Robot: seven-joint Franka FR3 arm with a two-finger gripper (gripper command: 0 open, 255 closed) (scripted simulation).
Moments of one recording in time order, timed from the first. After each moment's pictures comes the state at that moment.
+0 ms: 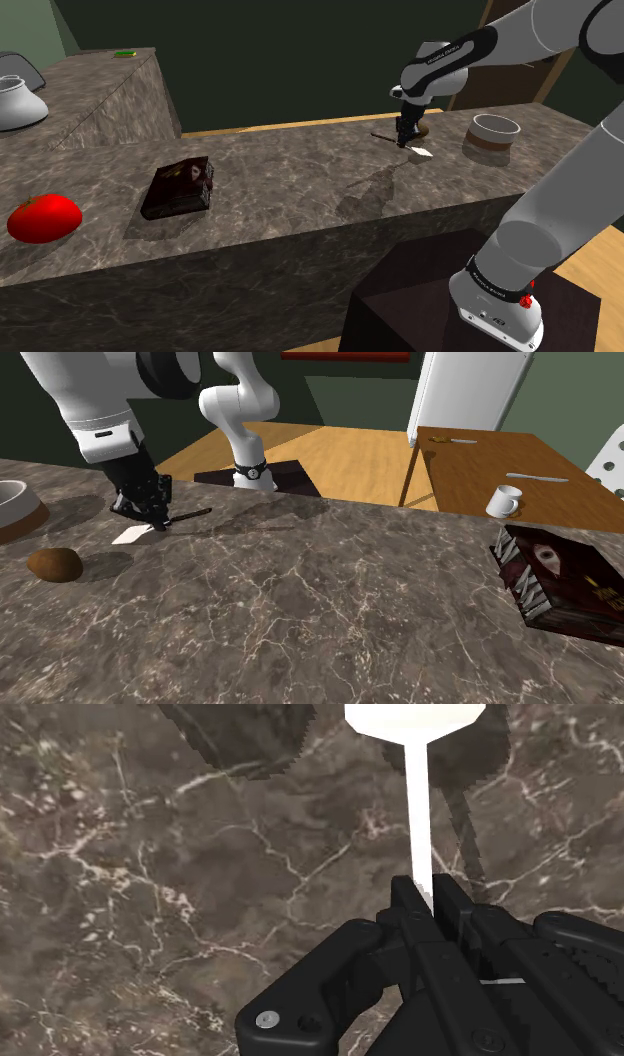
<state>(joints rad) -0.12 -0.12 -0.38 -2.36 0.03 2.25 -1.54</state>
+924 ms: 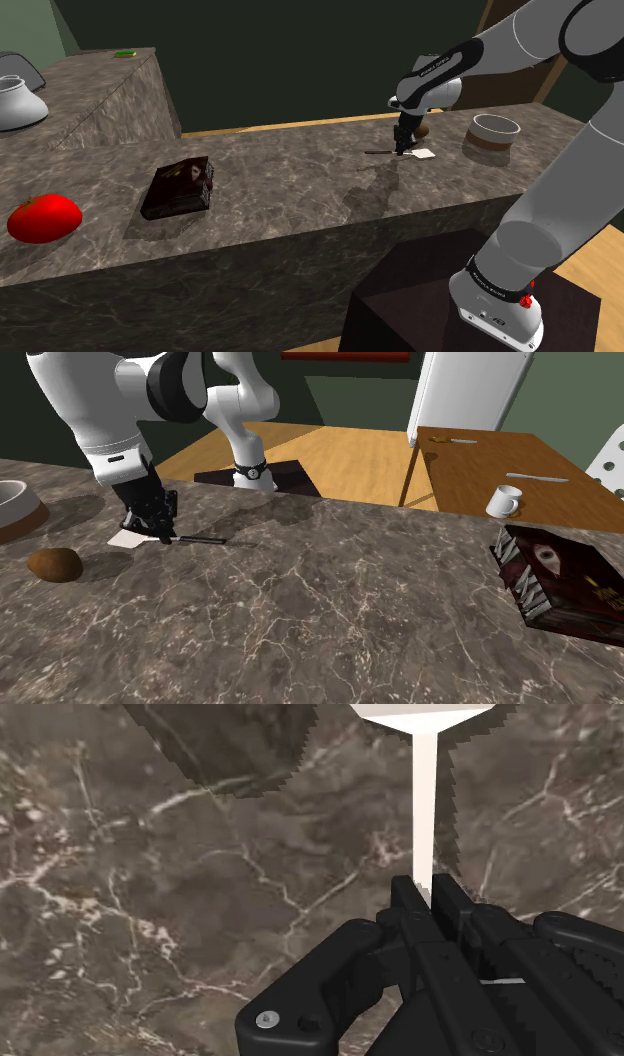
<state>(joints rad) -0.12 -0.06 -0.39 -2.39 0.06 2.34 -1.58</state>
